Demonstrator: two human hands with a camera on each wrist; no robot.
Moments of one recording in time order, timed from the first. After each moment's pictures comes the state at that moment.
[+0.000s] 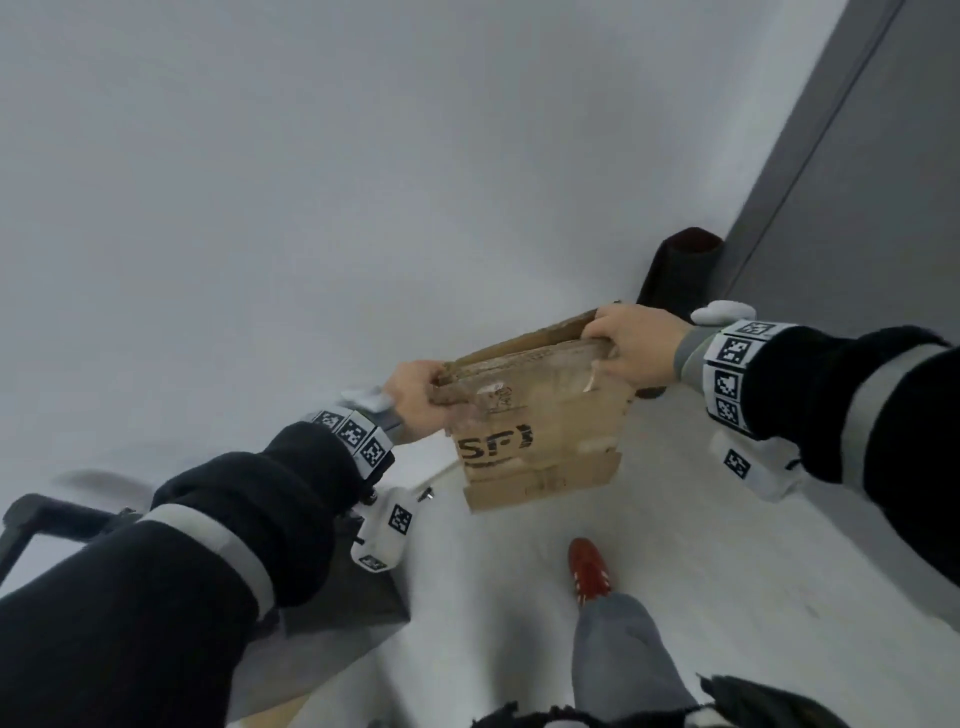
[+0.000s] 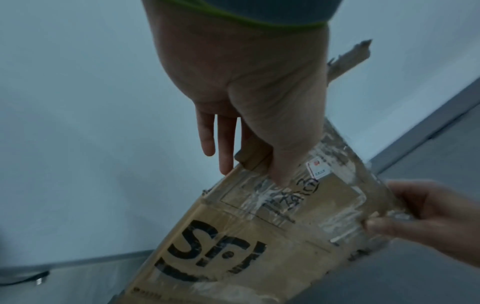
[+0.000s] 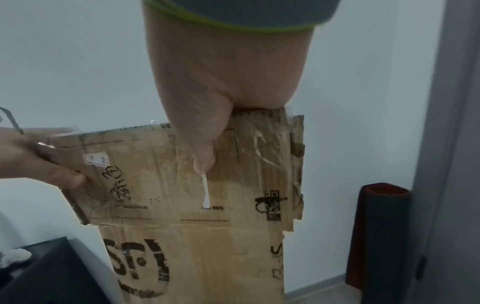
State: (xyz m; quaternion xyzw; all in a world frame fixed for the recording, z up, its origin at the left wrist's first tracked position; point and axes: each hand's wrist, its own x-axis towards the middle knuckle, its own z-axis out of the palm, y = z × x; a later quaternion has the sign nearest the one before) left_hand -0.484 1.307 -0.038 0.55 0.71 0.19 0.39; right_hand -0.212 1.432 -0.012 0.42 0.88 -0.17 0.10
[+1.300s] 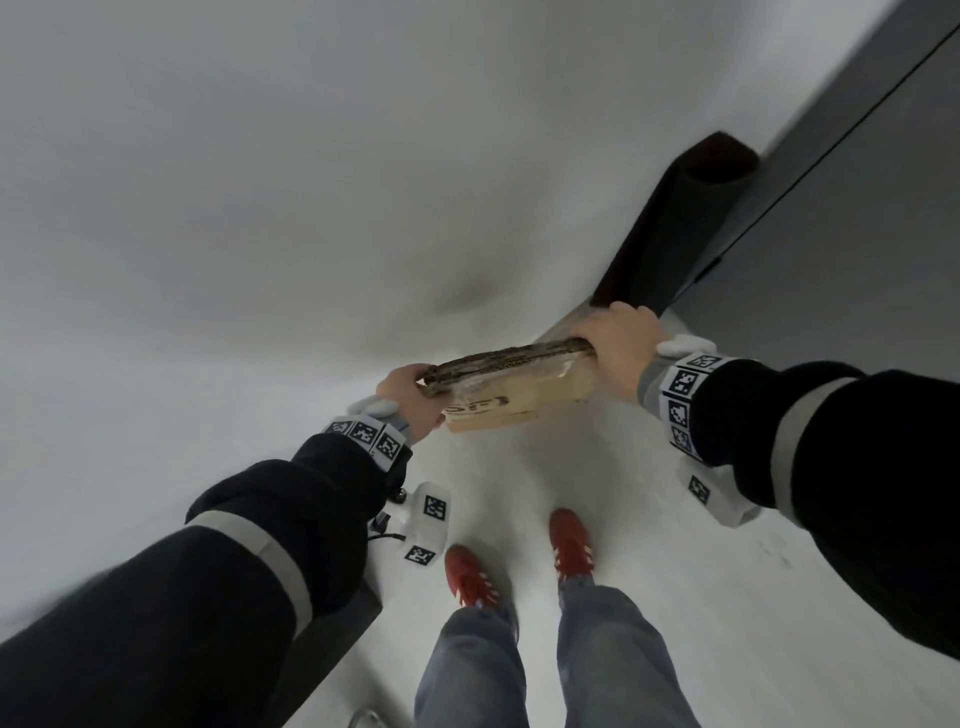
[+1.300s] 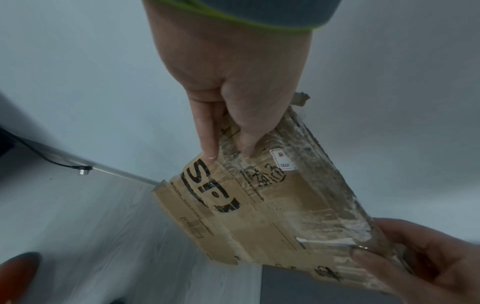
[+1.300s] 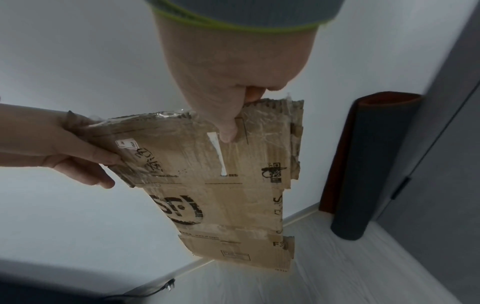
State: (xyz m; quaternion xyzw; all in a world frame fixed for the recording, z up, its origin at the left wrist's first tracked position) left_hand -0.493 1.536 -0.247 0.35 0.80 0.16 0.46; right_hand -0.233 1.639 -0.213 0.48 0.84 -0.18 0.15
